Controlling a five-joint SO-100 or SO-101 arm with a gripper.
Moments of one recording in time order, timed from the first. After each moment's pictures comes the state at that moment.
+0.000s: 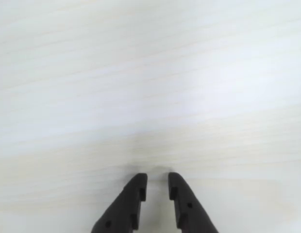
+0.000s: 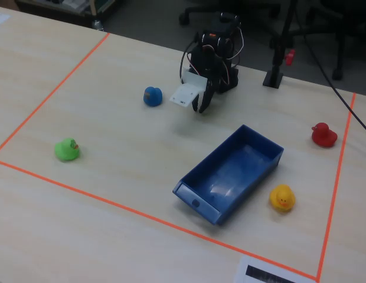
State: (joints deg) arm 2.6 189.8 178.6 73.5 -71.7
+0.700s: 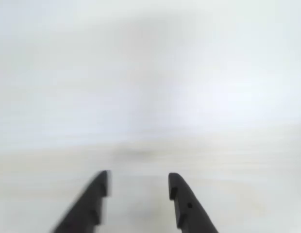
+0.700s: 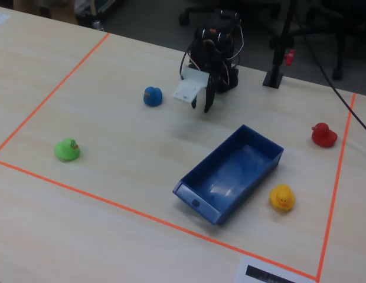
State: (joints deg) arm 1.4 181.1 165.2 71.8 -76.6
